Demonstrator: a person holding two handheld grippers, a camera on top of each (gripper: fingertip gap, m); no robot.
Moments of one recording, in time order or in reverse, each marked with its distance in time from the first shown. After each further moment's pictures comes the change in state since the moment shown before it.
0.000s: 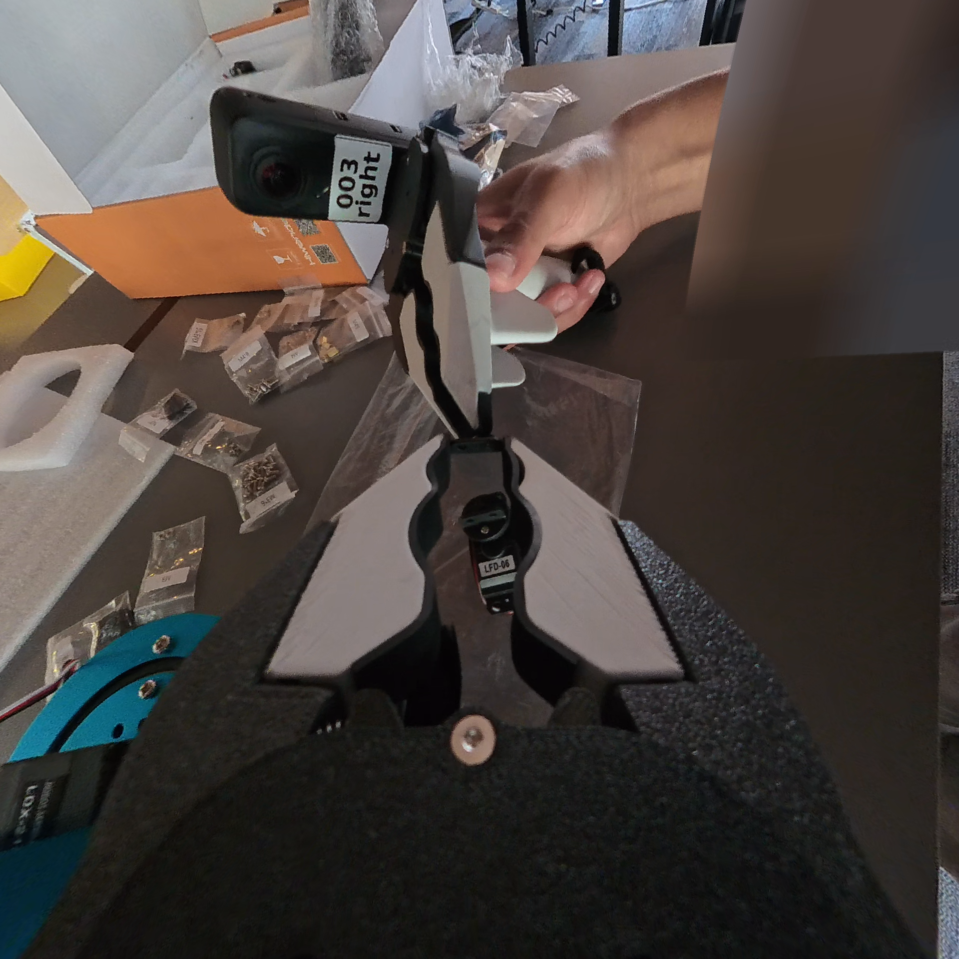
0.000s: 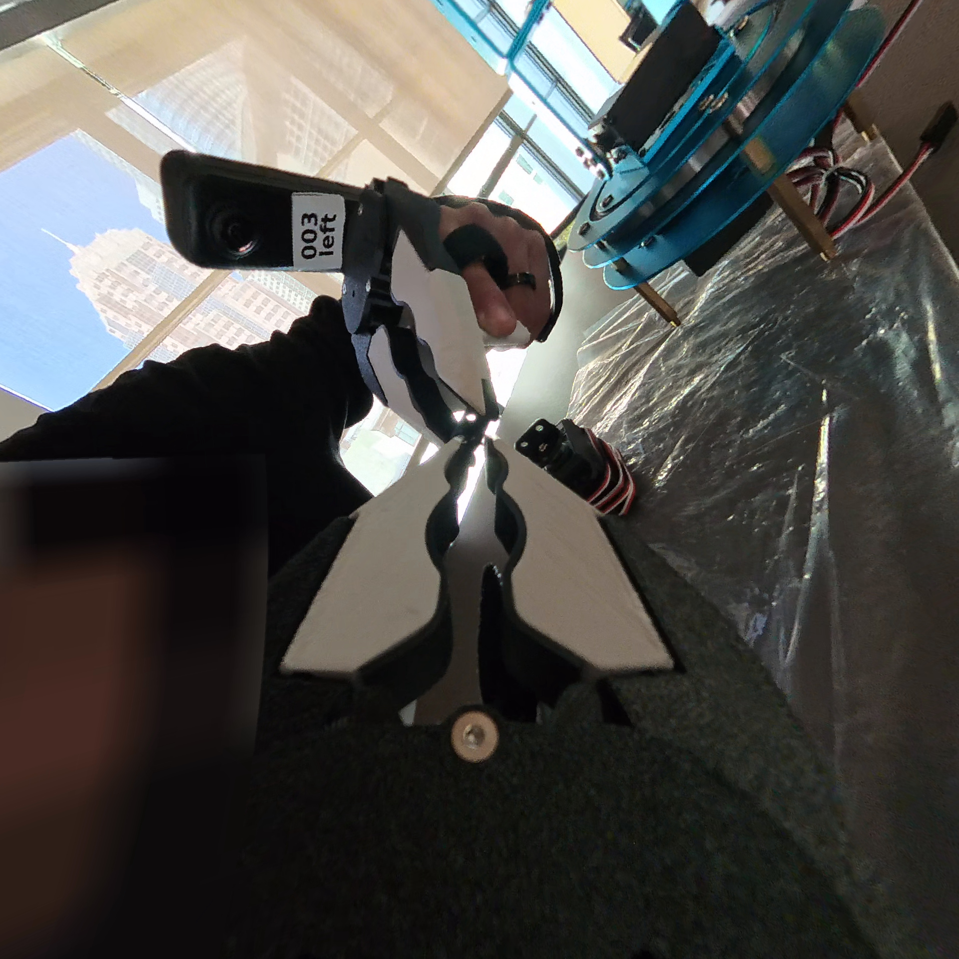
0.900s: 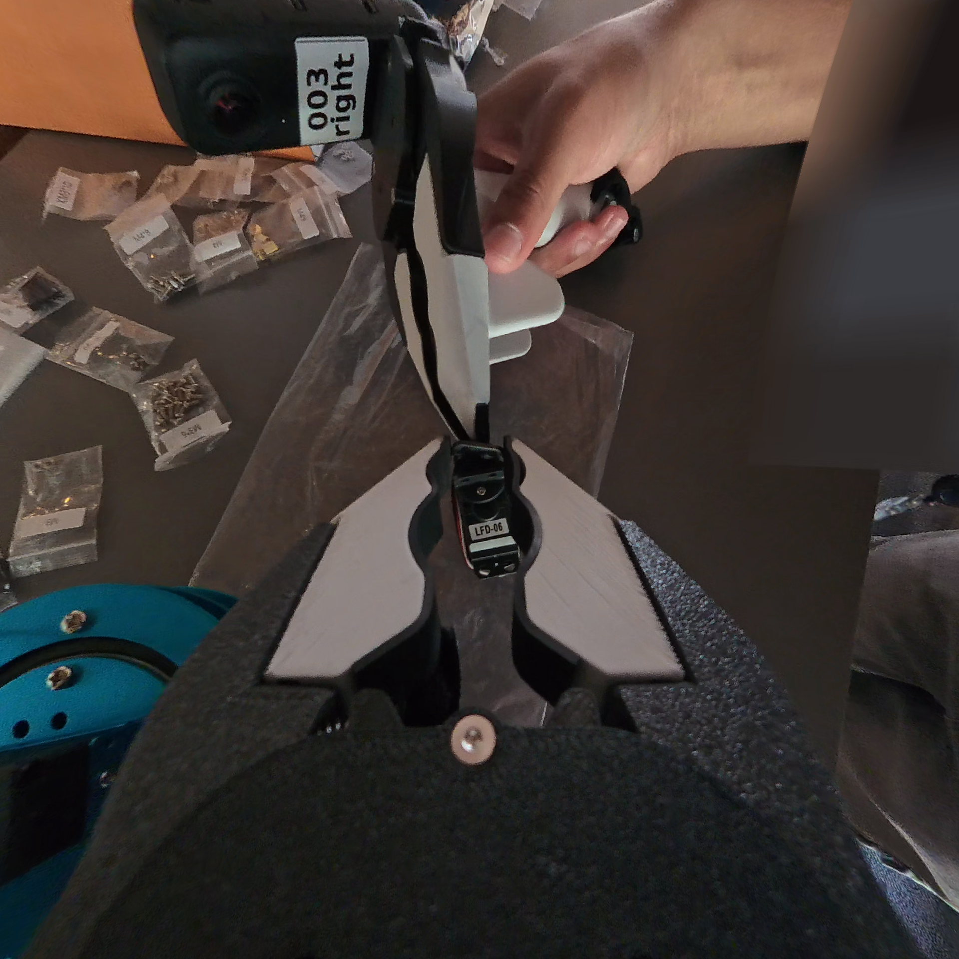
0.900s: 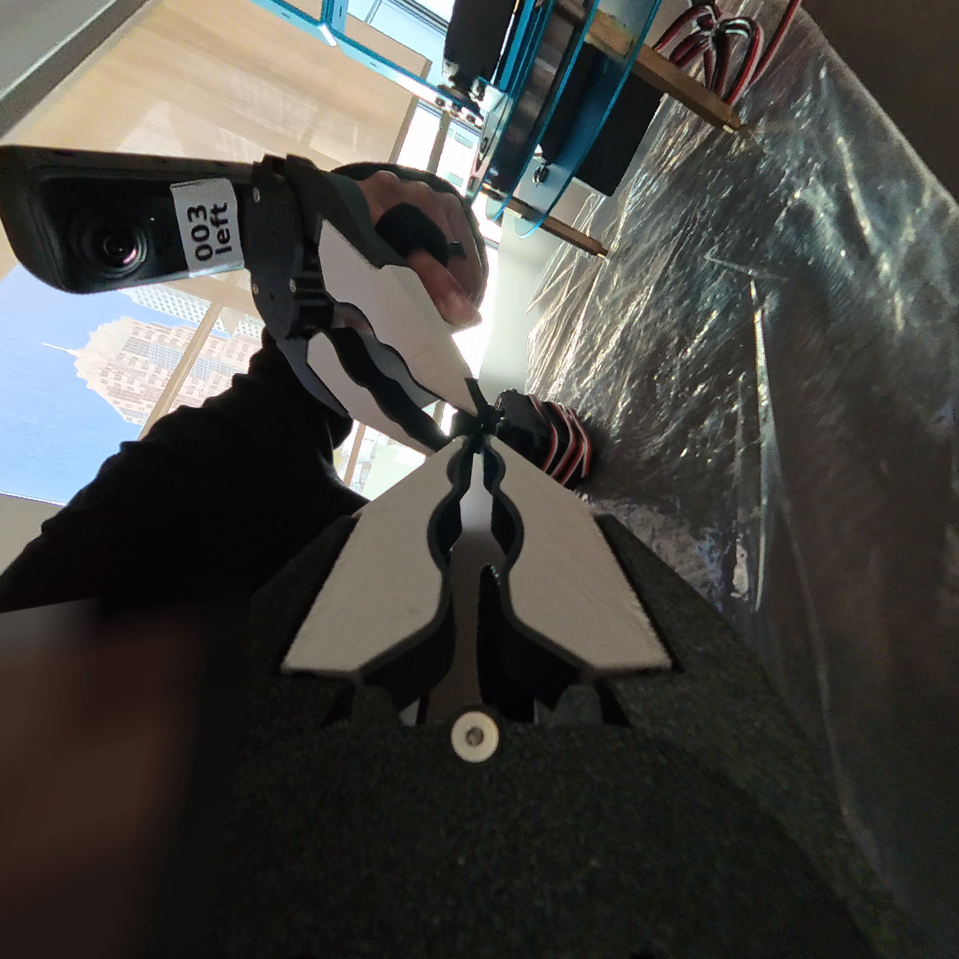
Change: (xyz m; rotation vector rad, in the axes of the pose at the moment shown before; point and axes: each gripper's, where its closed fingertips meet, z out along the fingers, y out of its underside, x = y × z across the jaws) left arm 0.002 0.026 0.007 -0.164 0.125 -0.160; right arm 0.027 0.012 0.007 -0.028 0.091 0.252
